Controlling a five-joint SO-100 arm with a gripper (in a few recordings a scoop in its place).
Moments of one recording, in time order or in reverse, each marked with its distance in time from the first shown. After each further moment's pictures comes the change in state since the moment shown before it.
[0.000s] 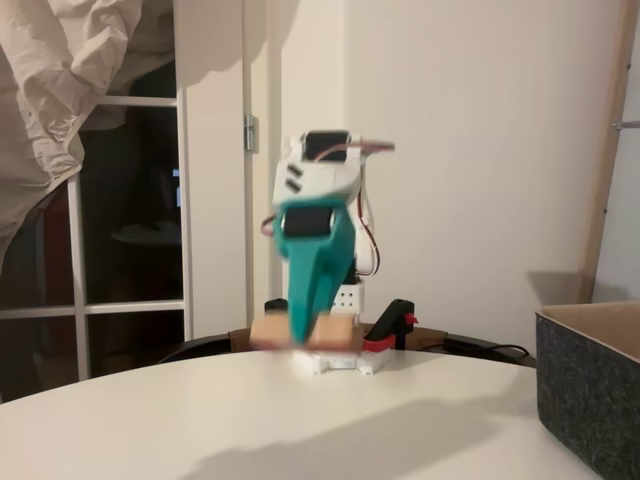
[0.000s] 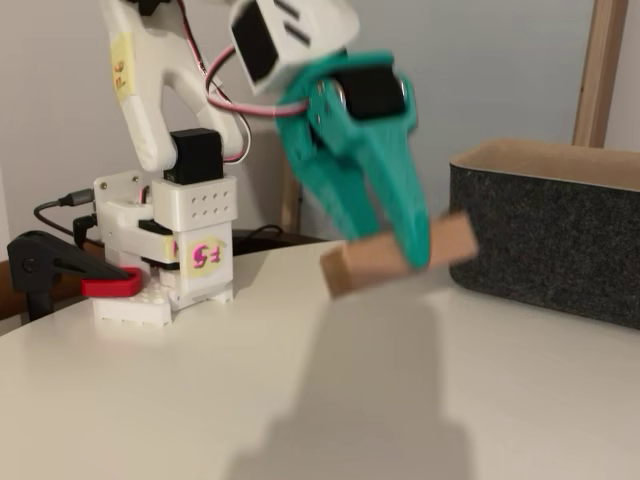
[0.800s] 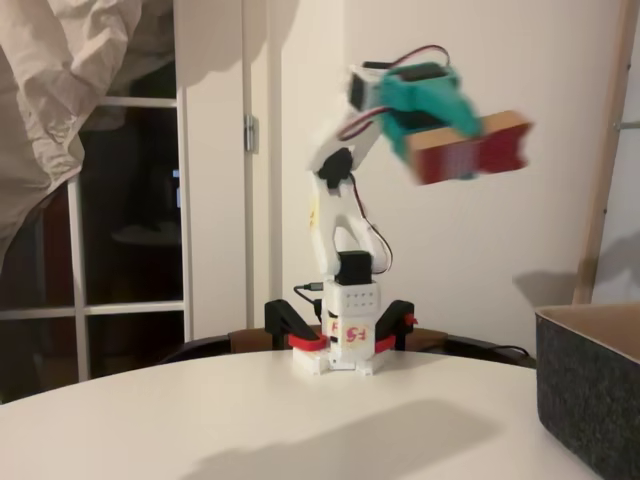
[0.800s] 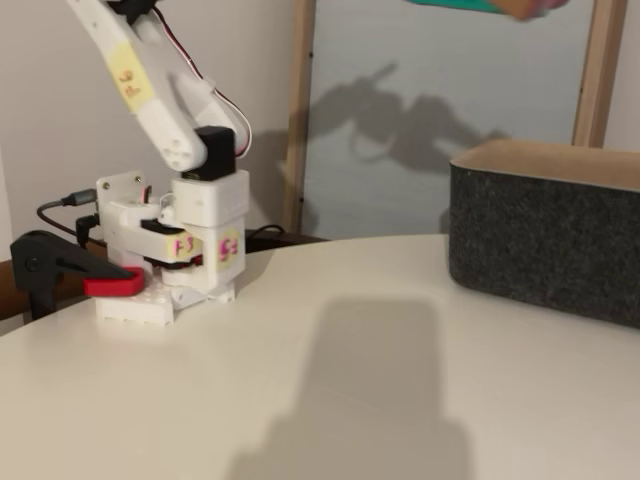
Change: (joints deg) arm -26.6 4.2 -20.7 -0.6 -4.0
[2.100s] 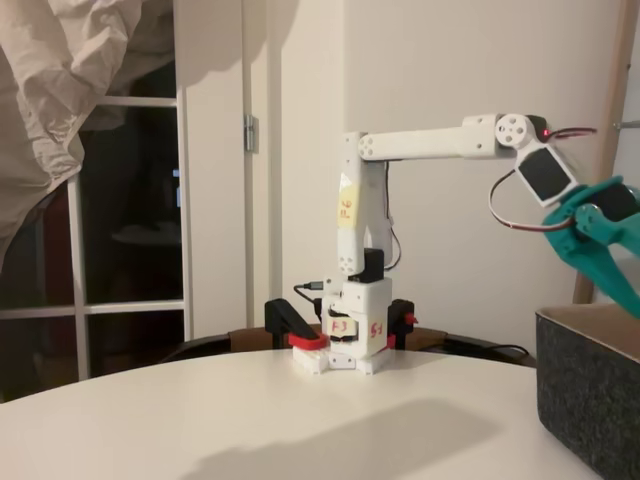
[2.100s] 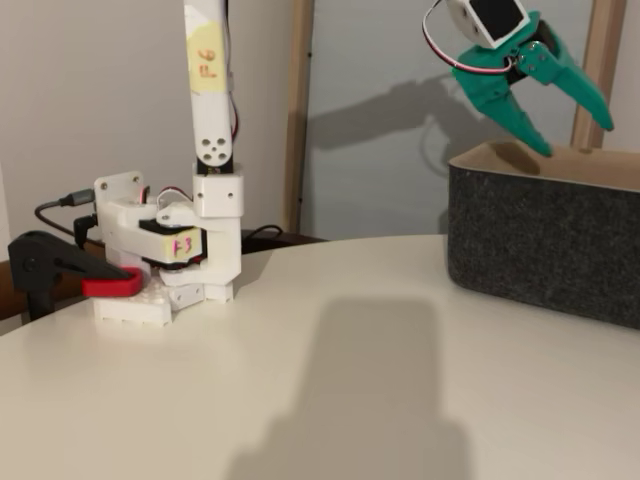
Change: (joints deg) arm -27.9 -36.7 -12.1 4.1 -20.6
